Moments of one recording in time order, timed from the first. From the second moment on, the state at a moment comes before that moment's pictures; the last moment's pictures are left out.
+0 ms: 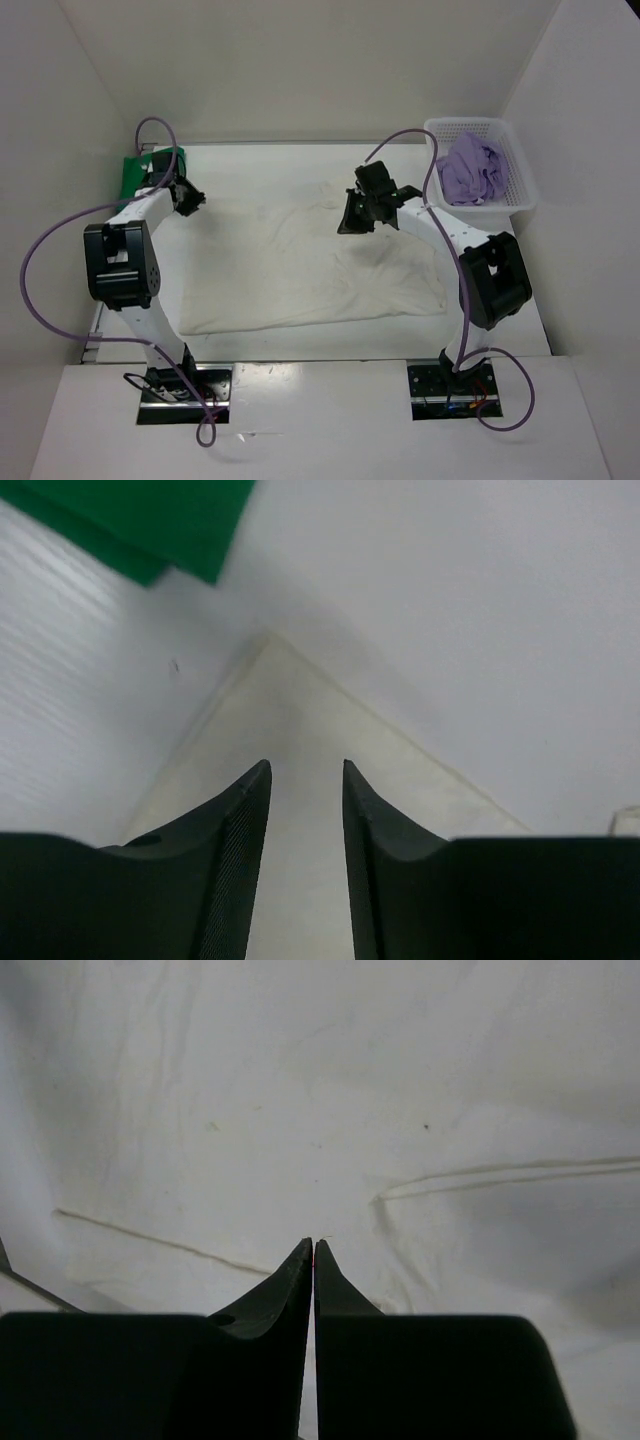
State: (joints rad) left arm 0.14 1.84 1.29 -0.32 0.00 -0.68; right arm 0.48 1.71 1.29 -0.47 -0.17 0.62
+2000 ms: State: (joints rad) left arm 0.16 2.07 1.48 -0.28 -0.01 -0.61; right arm 0.20 2.86 2.83 -0.73 0.10 0.37
